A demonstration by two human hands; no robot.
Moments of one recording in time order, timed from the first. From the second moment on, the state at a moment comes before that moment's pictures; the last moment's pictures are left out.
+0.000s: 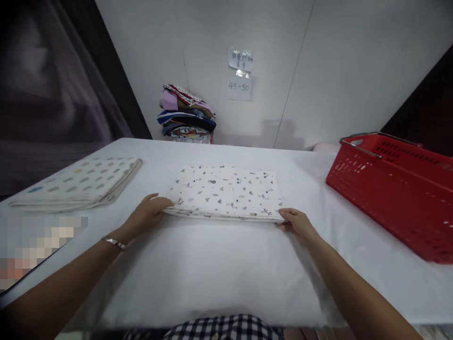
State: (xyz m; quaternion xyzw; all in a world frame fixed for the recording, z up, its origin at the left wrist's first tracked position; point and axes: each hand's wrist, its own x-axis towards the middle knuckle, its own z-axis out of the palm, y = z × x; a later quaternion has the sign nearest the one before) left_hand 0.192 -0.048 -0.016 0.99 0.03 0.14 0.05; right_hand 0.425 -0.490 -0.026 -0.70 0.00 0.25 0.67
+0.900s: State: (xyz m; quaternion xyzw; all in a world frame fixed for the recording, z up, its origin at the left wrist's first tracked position) left_hand 0.262 -0.186 -0.031 0.98 -0.06 0.15 0.12; right_hand 0.398 -0.448 -0.024 -0.85 -0.48 -0.06 0.22
